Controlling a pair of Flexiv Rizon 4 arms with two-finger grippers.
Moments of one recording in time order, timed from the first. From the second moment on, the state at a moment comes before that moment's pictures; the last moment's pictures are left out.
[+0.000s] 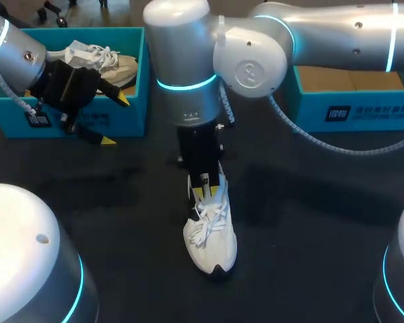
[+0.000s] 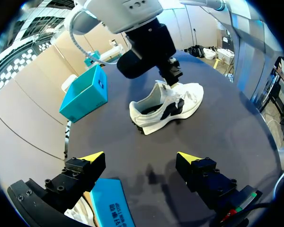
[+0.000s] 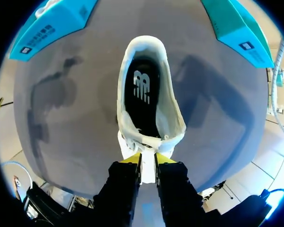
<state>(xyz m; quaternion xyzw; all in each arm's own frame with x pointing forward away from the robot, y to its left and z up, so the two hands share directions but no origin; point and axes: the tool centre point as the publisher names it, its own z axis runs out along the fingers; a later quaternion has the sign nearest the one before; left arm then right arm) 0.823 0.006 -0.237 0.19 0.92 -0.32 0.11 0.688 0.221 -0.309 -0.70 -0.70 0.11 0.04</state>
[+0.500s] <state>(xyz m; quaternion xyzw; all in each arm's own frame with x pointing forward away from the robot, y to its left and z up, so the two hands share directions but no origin) 0.823 0.006 -0.237 0.19 0.92 -0.32 0.11 0.704 0.215 -0.308 -0.70 -0.71 0.11 0.02</state>
